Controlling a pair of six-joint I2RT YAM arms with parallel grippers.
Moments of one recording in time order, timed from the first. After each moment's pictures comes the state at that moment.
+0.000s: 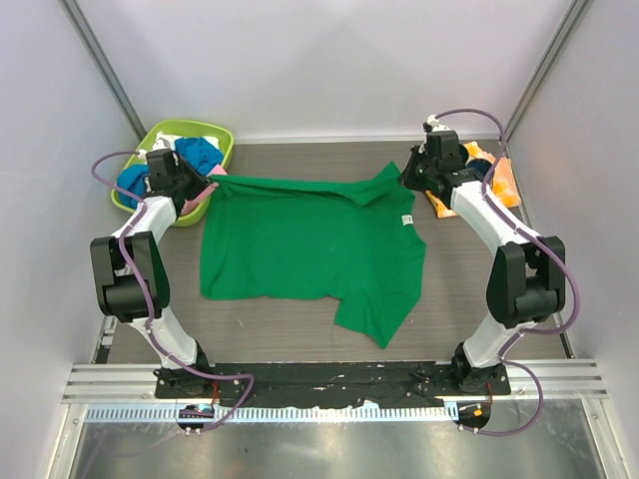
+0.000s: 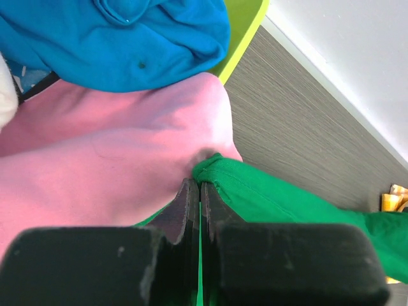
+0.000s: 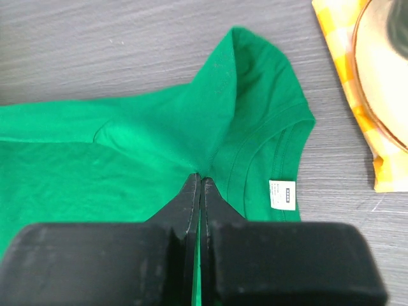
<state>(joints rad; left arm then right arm) 0.14 1.76 1.21 0.00 0.18 -0.62 0.18 1.70 1.34 -0.28 -0.07 0.36</state>
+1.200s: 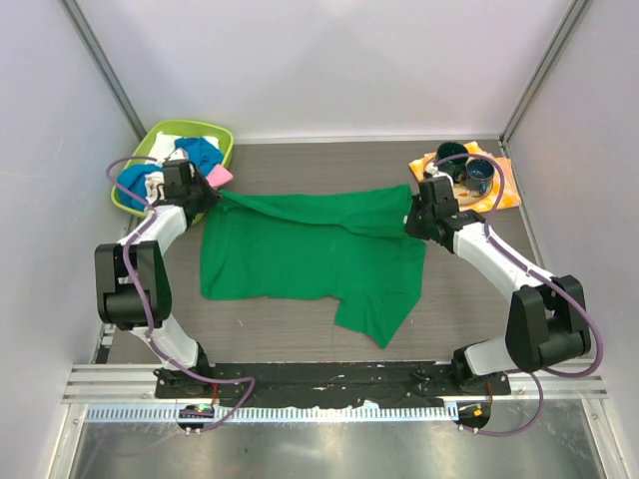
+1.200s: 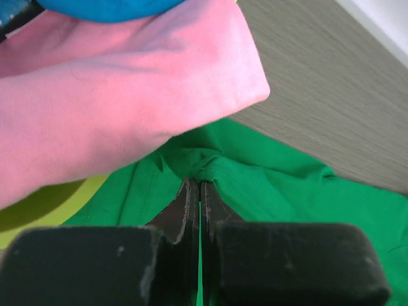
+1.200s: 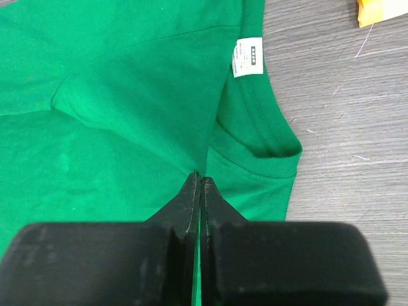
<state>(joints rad) 0.07 1.69 1.10 -0.03 0.12 -0.54 0.27 1.43 0.97 -0.36 0.09 0.45</state>
